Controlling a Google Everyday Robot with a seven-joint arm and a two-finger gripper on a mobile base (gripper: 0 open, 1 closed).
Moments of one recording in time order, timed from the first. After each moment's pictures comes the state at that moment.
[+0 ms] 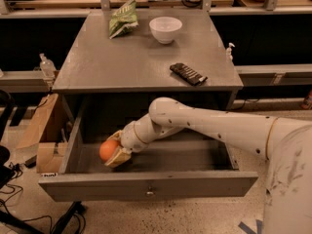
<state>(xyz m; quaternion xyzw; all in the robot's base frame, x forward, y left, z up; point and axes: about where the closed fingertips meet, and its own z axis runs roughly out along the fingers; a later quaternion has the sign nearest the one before) 0.546 0.144 0.608 -0.68 0.60 0.30 0.30</state>
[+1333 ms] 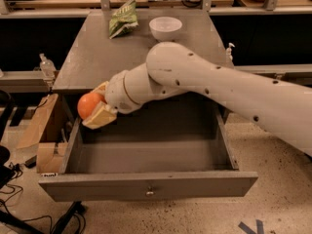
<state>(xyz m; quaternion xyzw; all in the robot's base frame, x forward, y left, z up) 0.541 0.155 0.827 -0.65 0.60 0.23 0.40</state>
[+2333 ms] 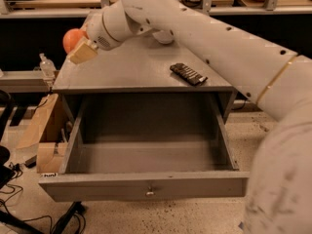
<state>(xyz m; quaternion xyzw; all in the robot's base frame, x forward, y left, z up) 0.678 0.198 0.938 -0.61 0.61 0.18 0.47</state>
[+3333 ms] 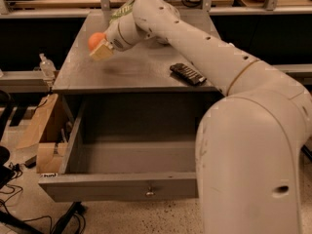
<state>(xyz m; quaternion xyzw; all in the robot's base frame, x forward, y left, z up) 0.792 0.166 0.879 -0.55 0.67 0.16 0.47</state>
